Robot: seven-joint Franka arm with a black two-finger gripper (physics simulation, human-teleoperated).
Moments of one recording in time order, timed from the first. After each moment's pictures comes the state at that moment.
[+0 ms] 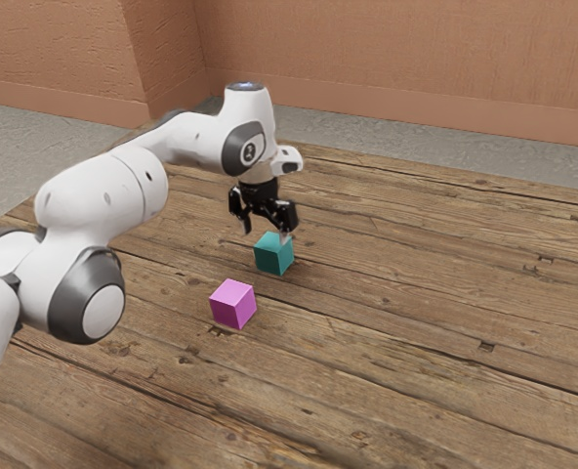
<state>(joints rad) -0.07 1.00 0.12 -0.81 -0.08 1.80 0.04</state>
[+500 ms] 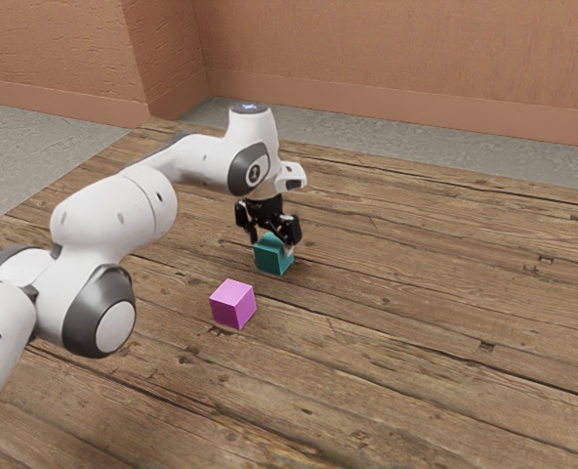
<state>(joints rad) -0.06 1.11 0.11 -0.72 -0.08 1.85 0.07</state>
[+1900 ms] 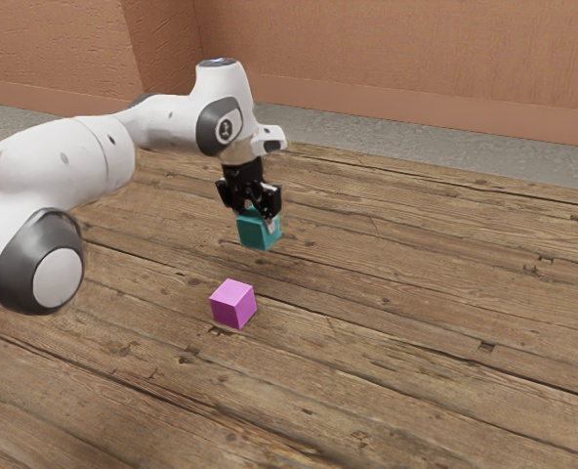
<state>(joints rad) -0.05 0.78 0.07 -1.06 -0.10 1.87 0.08</state>
